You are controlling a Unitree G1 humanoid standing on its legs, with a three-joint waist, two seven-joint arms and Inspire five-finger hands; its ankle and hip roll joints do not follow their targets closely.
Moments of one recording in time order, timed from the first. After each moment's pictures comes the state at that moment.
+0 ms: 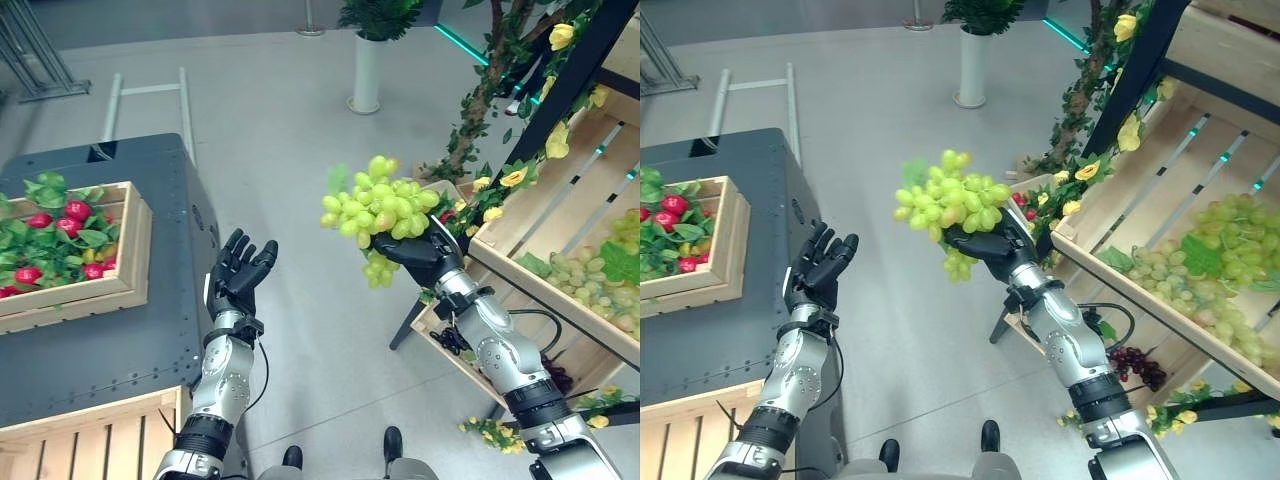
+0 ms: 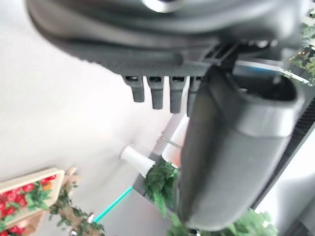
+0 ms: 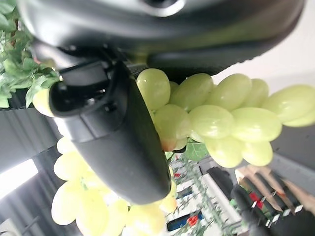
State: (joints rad) left arm -0.19 0.29 -0.08 0.36 -0.84 -0.28 0.25; right arm -0.39 -0.35 0.24 0.11 0.83 0.04 0.23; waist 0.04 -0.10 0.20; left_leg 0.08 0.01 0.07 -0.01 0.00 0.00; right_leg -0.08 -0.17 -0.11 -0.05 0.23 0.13
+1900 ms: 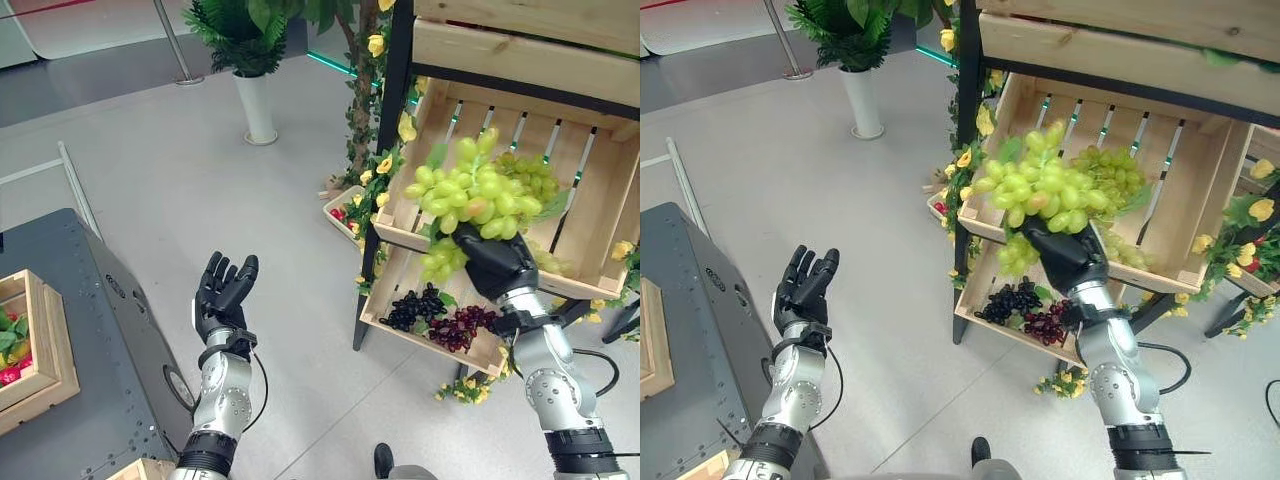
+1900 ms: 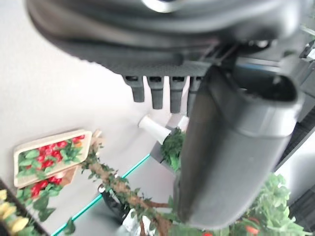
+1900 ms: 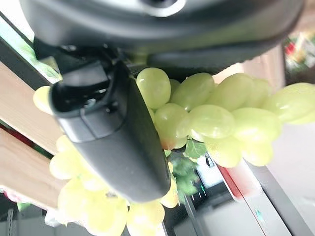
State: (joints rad) left arm -0.11 0.21 -0.04 0.36 -0.86 -0.31 0.27; right arm -0.12 -0.44 -0.07 -0.07 0.99 0.00 0.06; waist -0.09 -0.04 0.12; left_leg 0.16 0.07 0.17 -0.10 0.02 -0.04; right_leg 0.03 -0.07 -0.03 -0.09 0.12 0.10
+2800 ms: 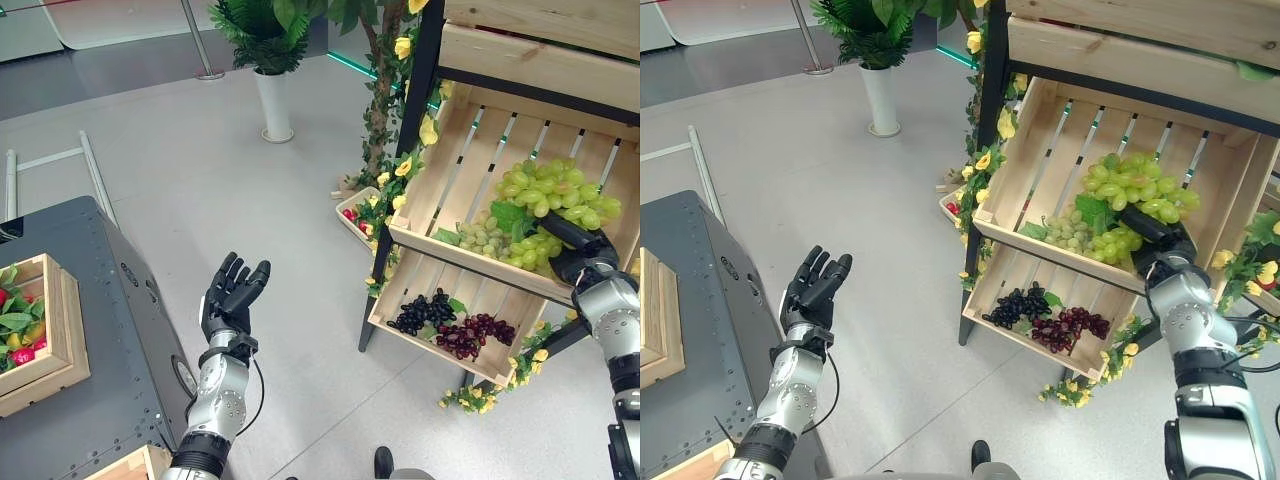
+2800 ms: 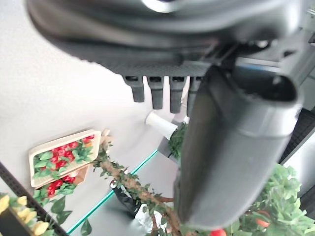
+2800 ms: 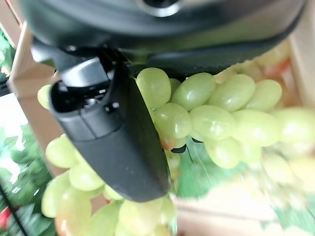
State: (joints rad) left arm -0.11 0.25 -0.08 0.40 -0.86 -0.27 0.19; right arm -0.54 -0.82 -0.07 0.68 1.13 0.23 -0.19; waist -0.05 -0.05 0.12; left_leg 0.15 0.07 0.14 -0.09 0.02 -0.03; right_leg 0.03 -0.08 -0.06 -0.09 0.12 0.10
